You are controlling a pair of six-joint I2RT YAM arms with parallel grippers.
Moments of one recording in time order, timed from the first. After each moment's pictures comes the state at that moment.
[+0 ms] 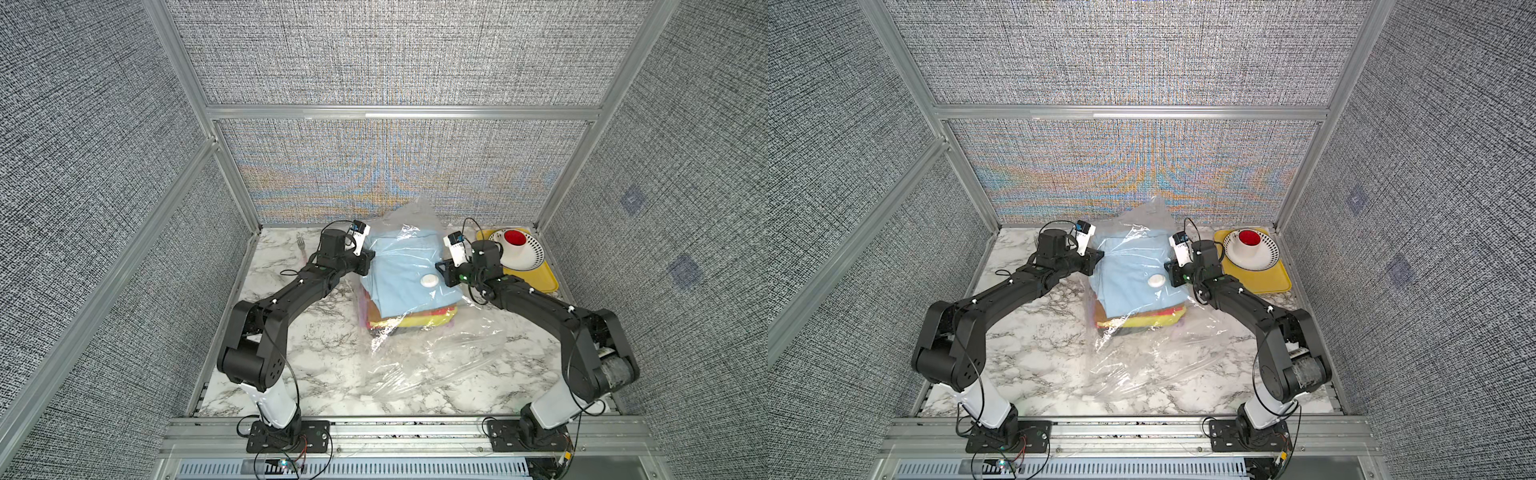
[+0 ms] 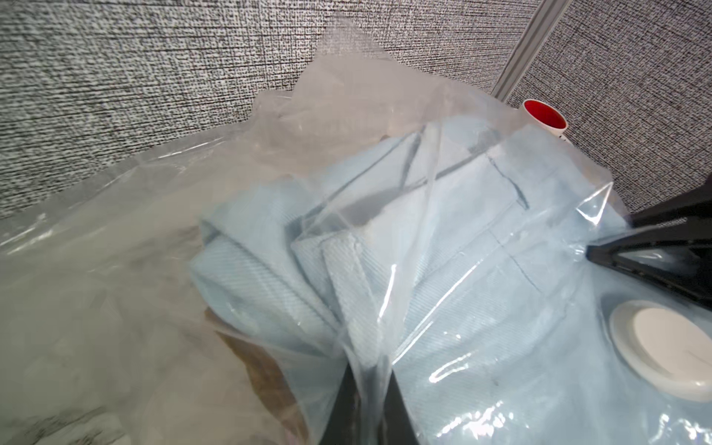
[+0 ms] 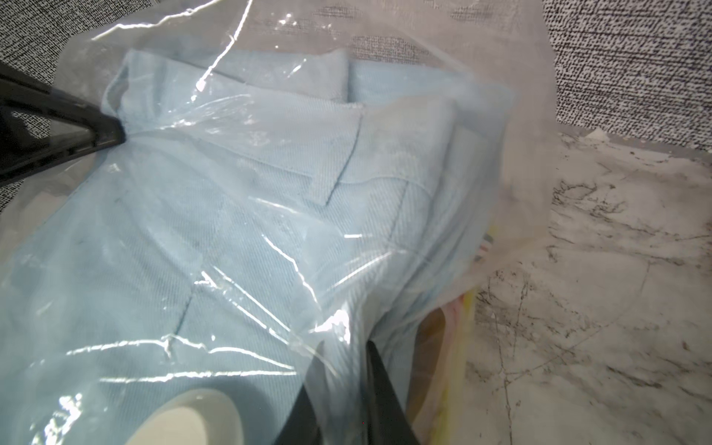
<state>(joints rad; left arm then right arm) -0.35 1.68 1.13 0.03 0.36 -0.04 0.33 1.66 1.08 0.03 -0.29 0.03</state>
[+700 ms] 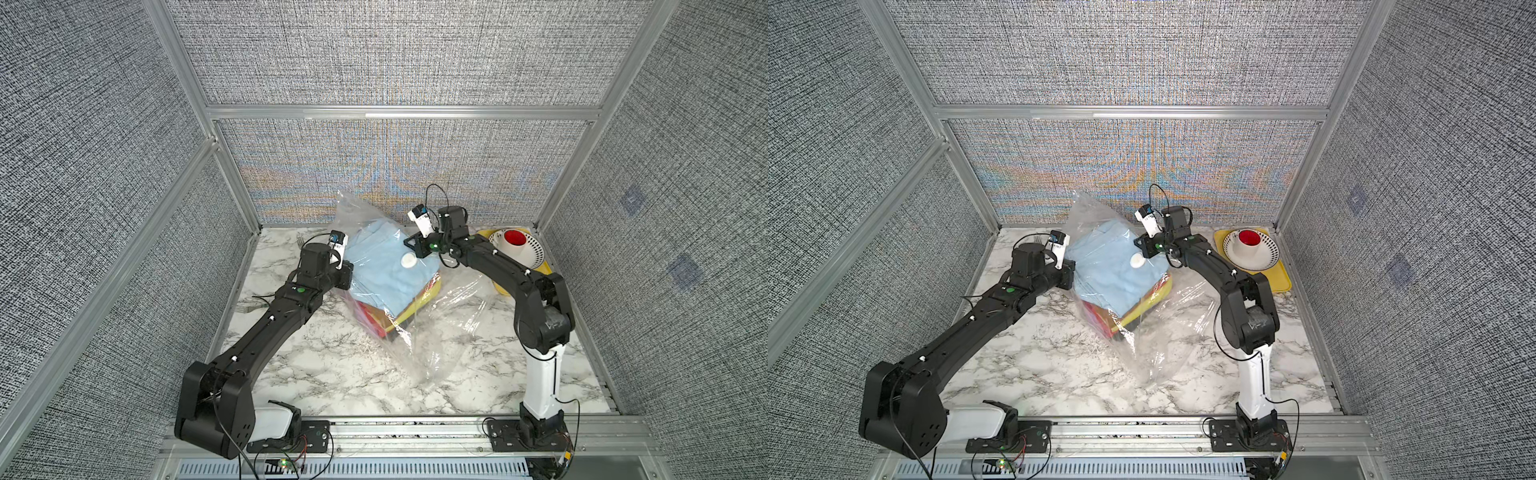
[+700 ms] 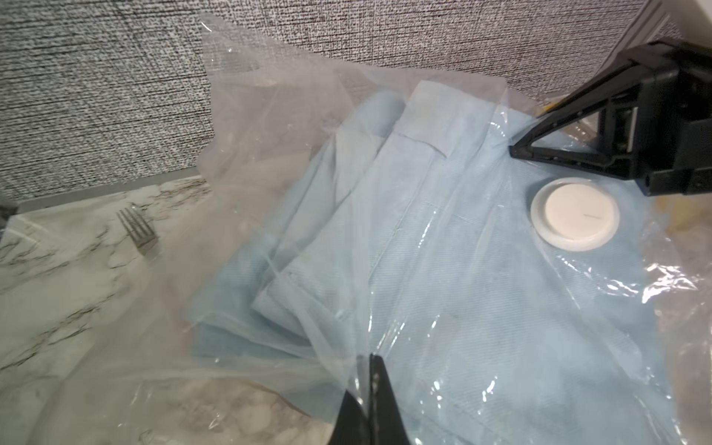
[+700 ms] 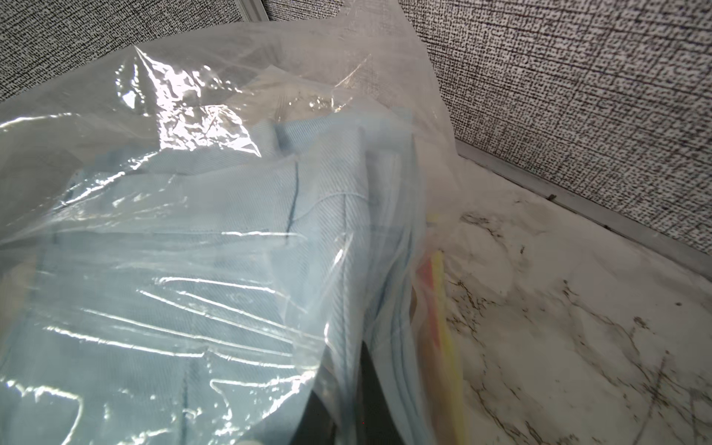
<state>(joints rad) -0.35 1.32 0.97 -0.19 0.04 -0.02 0.40 2.08 1.74 -0.25 -0.46 -0.05</state>
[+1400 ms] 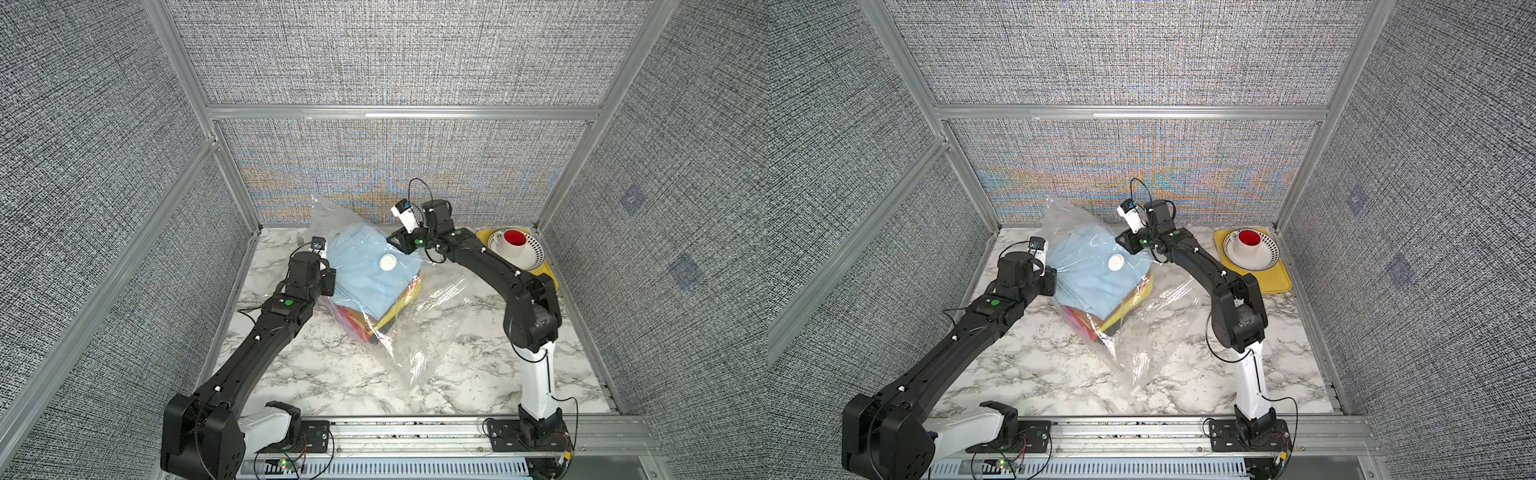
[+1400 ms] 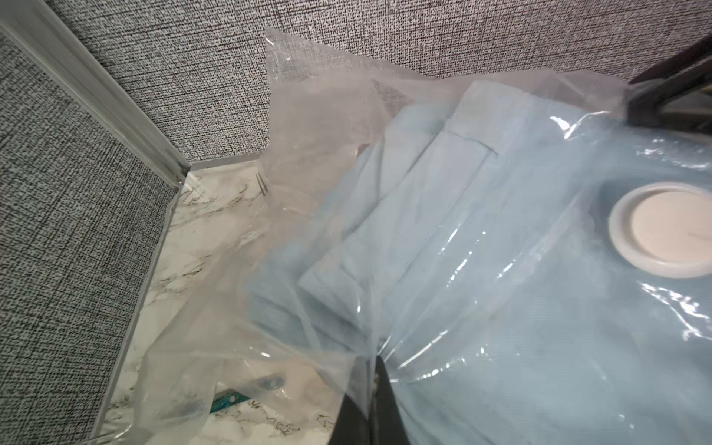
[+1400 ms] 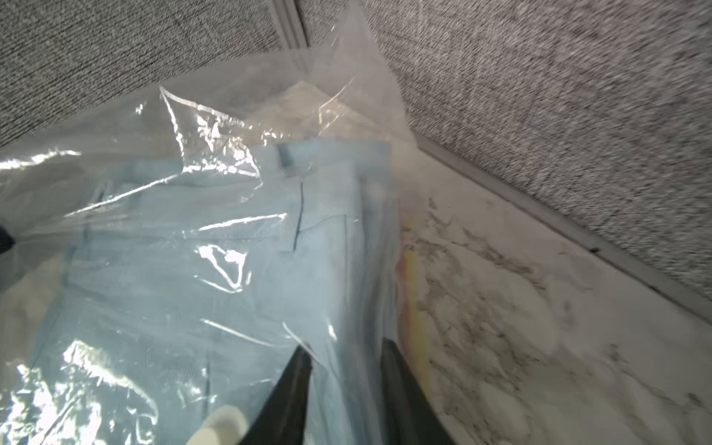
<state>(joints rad) -0.33 1.19 0.91 -0.28 -0.19 -0.01 0.47 2.08 1.85 -0.30 -0.40 -0.05</state>
